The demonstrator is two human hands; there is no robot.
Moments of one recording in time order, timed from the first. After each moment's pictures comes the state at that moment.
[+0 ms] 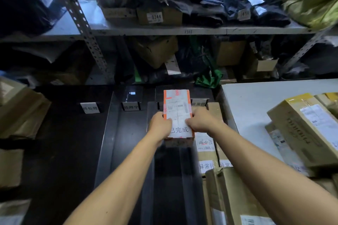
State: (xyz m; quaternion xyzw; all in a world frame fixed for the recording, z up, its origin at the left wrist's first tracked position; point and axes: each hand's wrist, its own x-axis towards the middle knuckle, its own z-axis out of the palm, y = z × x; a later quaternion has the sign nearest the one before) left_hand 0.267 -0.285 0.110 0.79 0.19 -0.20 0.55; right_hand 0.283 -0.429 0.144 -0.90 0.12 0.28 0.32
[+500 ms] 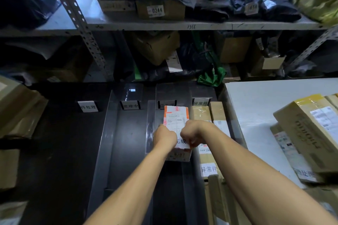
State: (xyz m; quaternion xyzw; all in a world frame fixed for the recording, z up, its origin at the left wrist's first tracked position) left_hand 0.261 -0.300 0.069 0.83 0.25 -0.23 0.44; right_hand 0.295 -0.408 0.116 -0.84 0.11 0.48 0.24
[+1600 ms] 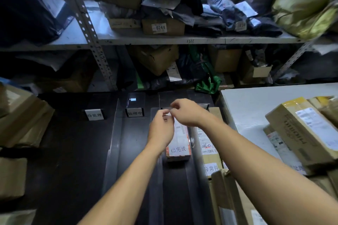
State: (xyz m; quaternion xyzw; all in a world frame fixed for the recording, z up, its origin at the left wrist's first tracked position) left_hand 0.254 -0.258 0.135 0.81 0.14 -0.09 0.57; right_hand 0.294 -0.368 0.195 -0.94 -0.01 0.22 0.27
